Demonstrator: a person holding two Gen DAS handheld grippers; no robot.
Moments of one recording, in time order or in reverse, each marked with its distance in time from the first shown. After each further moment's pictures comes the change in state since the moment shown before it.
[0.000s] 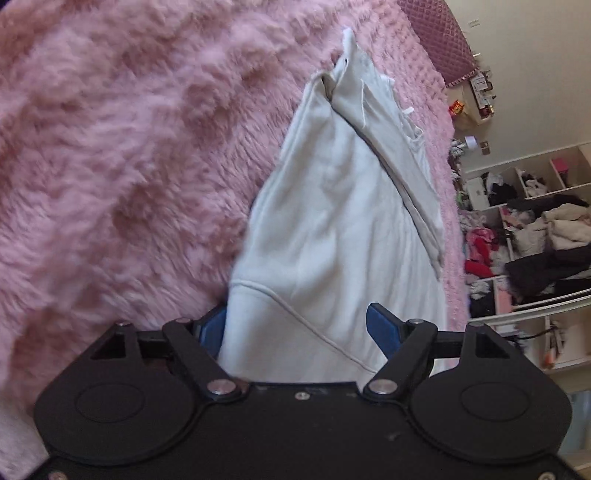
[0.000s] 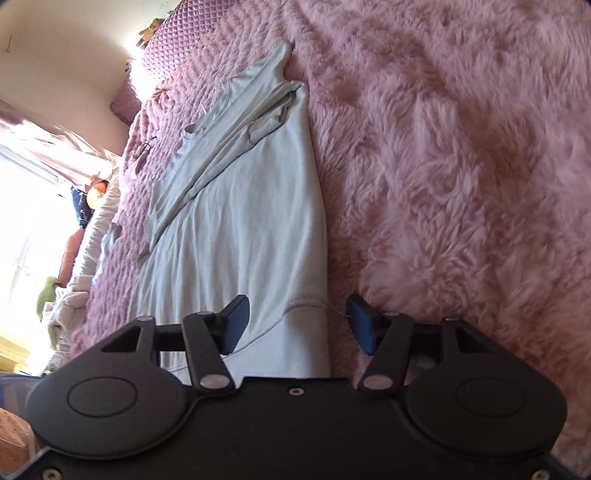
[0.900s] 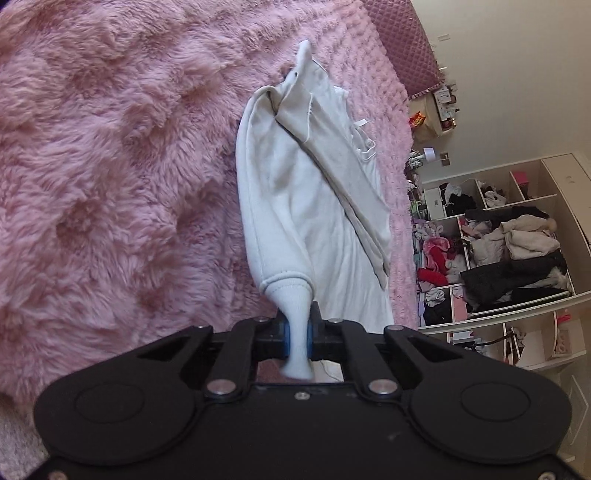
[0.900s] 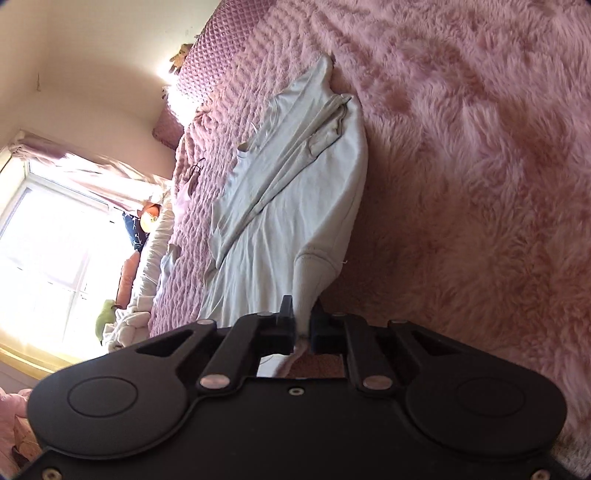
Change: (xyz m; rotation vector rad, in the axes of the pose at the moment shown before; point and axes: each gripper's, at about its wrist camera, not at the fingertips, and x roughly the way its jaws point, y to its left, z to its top) left arm -0.024 -0.028 0.004 -0.001 -0.047 -0.139; right arm -0.021 0.024 -0.007 0.074 -0.038 0.182
